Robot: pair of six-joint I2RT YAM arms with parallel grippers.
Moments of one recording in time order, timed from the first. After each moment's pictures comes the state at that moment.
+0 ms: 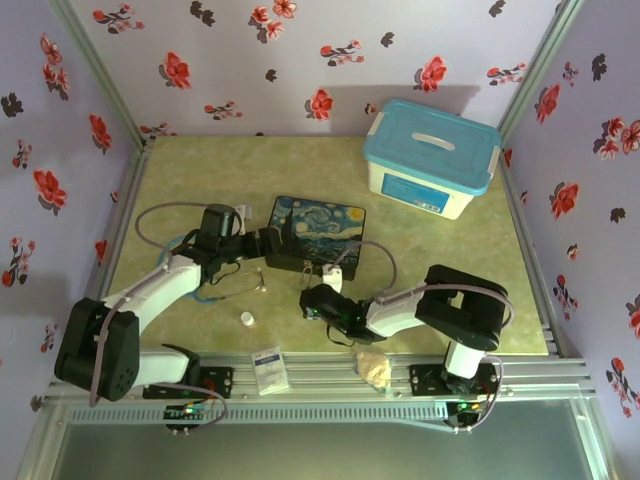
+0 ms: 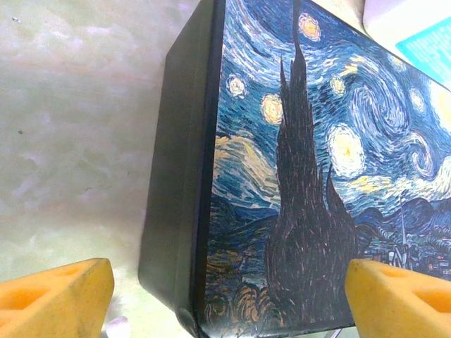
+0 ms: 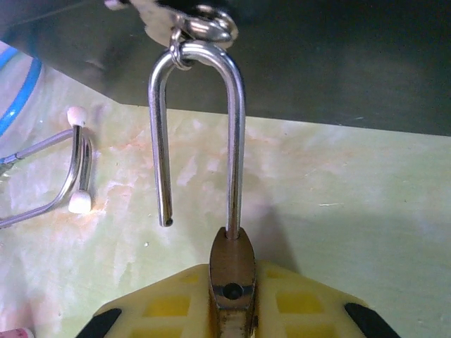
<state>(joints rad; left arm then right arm) -0.40 1.30 0.70 -0.16 0.24 -0.52 1.19 1.73 0.58 0.45 0.35 1.05</state>
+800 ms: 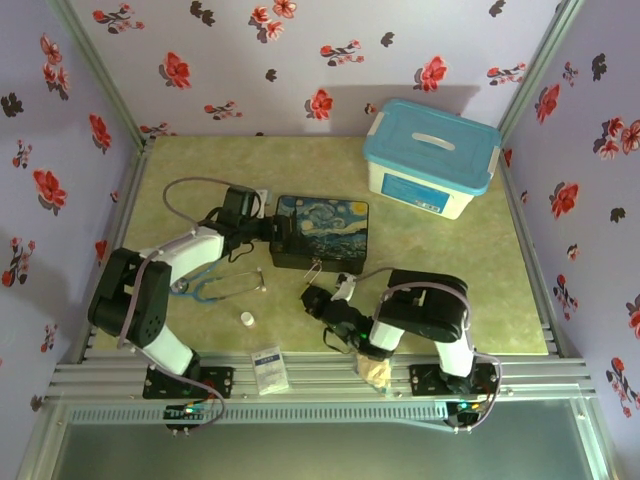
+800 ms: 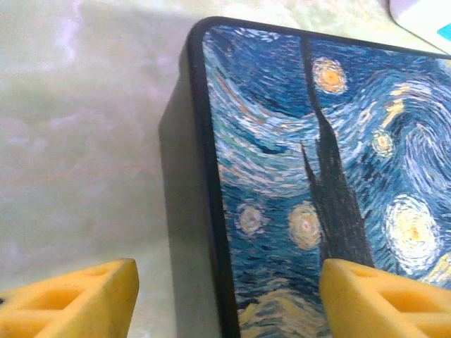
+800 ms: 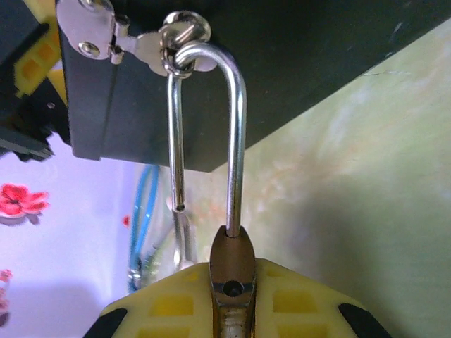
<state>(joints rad) -0.44 1.61 0.90 -0.08 0.19 -0.35 1.24 1.99 0.44 1.23 0.50 1.42</state>
